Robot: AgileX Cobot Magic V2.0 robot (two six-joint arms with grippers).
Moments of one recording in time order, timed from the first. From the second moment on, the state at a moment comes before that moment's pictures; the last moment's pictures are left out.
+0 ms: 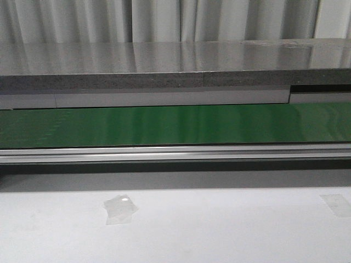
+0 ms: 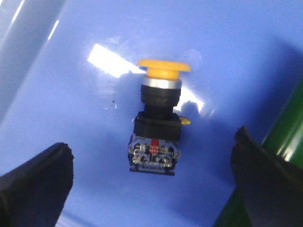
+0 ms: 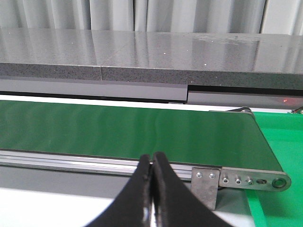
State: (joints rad) left arm 0.32 1.85 -1.30 0.05 0.81 -0.26; right arm 0.09 -0.01 0.03 0.09 0.08 -0.10
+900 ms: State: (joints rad) left arm 0.32 2.07 -1.46 0.05 0.85 -0.26; right arm 0.09 -0.01 0.03 0.09 0.08 -0.10
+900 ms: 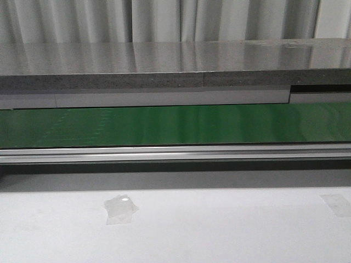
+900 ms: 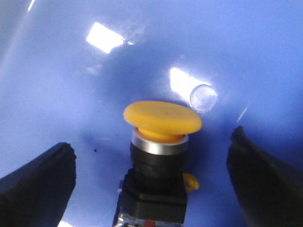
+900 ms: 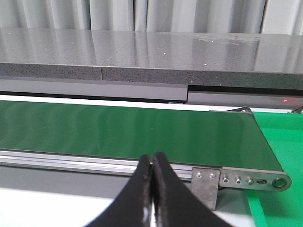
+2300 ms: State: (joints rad) left arm 0.22 1.83 -1.51 -0.05 1.03 0.04; right arm 0.09 -0.01 0.03 0.09 0.08 -0.10
